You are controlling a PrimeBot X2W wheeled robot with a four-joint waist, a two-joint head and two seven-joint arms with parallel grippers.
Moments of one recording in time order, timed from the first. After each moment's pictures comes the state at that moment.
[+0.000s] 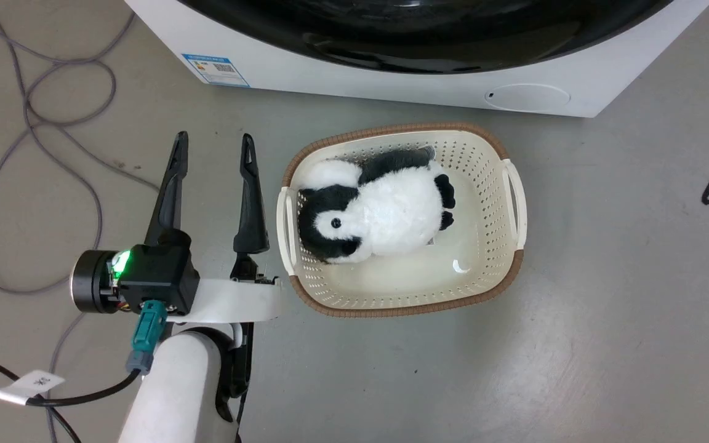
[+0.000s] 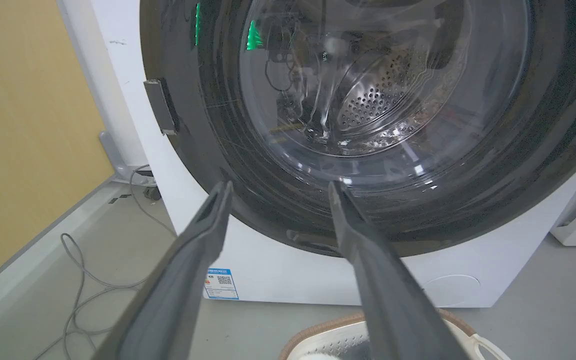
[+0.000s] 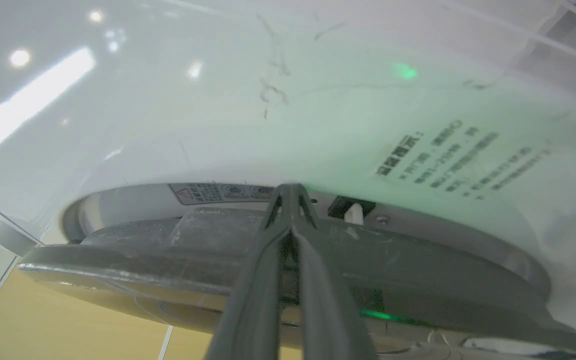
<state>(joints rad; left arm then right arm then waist) -0.33 0.05 -0.17 -0.02 -0.07 0.16 -0.25 -1.13 -0.29 0.05 0.72 1.54 0.13 0.16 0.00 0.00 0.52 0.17</state>
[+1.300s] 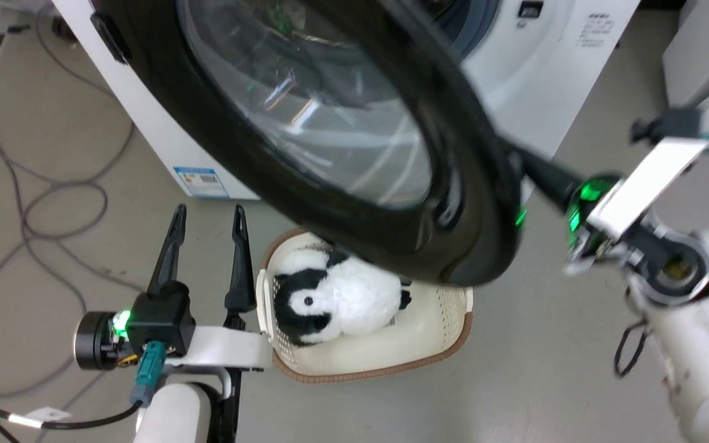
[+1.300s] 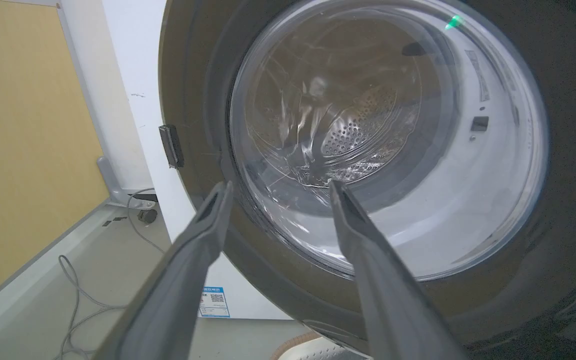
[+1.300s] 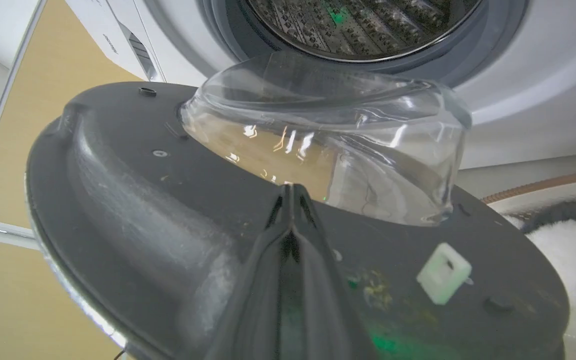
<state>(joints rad) -0.20 0.05 -0.12 0.04 -0.05 0.12 -0.26 -0.68 -0.27 0.29 0.36 1.58 0.13 0.47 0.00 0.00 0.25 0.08</state>
